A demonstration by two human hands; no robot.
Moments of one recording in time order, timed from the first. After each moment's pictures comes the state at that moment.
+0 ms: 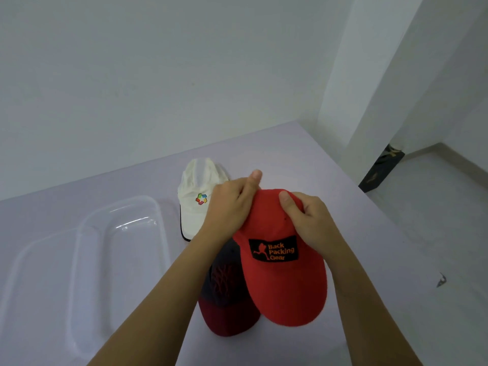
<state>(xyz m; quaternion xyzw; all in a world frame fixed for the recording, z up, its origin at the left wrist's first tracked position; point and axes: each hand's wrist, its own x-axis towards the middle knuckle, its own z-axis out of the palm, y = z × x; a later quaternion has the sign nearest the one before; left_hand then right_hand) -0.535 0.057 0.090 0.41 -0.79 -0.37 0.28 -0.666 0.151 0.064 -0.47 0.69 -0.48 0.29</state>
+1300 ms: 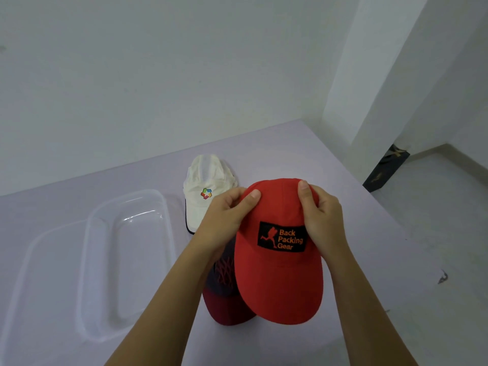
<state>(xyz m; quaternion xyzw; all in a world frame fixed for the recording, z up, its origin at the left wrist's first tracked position) -0.503 0.081 0.078 0.38 -0.61 -0.64 0.26 -0.657 0.159 0.058 -0.38 0.72 -0.55 0.19</state>
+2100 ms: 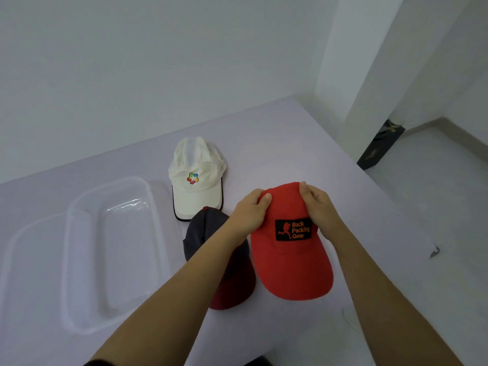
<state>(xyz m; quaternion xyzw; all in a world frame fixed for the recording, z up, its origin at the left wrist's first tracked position) -0.564 0.081 -0.001 0.44 -0.69 -0.57 0.09 -0.714 0.162 -0.024 -0.33 0.70 -0.50 0.38</state>
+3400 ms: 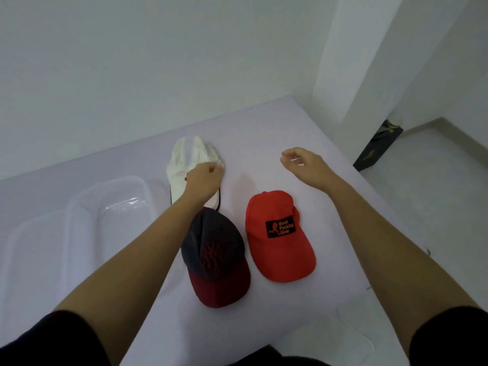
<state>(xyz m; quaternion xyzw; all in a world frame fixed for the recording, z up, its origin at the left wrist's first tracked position) -0.543 0.007 0.025 0.55 -0.72 -0.39 0.18 -0.770 0.103 0.018 -0.48 0.74 -0.35 0.31</state>
